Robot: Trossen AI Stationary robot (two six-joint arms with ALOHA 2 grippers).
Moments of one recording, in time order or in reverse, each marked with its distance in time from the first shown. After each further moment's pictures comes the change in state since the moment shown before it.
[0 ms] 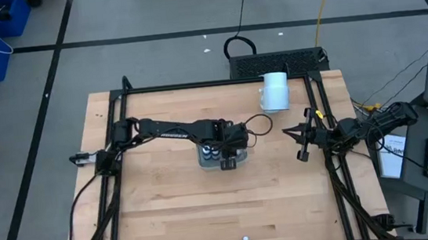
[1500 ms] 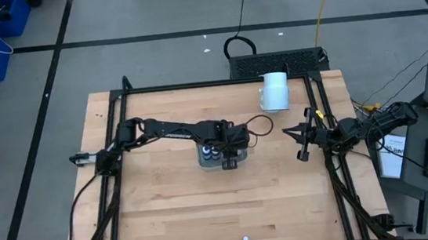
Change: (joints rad) left arm 0.011 0.050 0.001 0.020 -0.003 -0.005; right arm 0.000 0.000 0.000 0.007 0.000 0.012
